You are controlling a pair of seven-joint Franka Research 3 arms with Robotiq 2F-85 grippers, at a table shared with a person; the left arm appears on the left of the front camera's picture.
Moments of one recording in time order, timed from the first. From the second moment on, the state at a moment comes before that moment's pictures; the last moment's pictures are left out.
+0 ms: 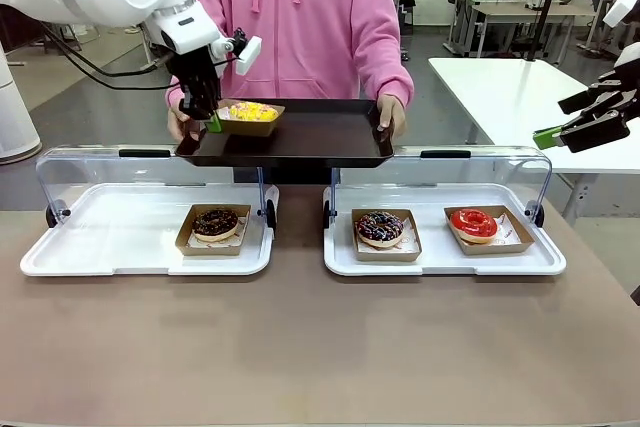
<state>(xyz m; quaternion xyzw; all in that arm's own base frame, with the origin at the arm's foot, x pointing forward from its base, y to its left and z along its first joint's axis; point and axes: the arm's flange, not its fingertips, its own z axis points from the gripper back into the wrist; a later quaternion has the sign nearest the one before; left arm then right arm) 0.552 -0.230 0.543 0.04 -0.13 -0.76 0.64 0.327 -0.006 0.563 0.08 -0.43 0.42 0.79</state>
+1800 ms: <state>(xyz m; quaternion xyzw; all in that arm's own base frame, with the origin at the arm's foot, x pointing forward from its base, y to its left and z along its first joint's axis) 0.550 -0.220 0.556 0.00 -0.07 -0.74 0.67 0.327 -0.006 0.563 0.08 -0.43 0.42 0.79</state>
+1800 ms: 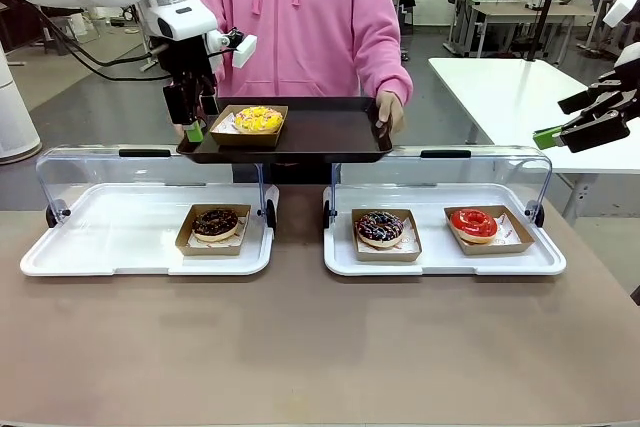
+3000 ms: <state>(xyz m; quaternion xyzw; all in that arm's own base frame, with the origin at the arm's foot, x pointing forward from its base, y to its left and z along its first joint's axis) 0.553 -0.221 0.558 0.01 -0.09 -0.74 0.67 0.327 -0.006 0.563 0.08 -0.43 0.42 0.79</state>
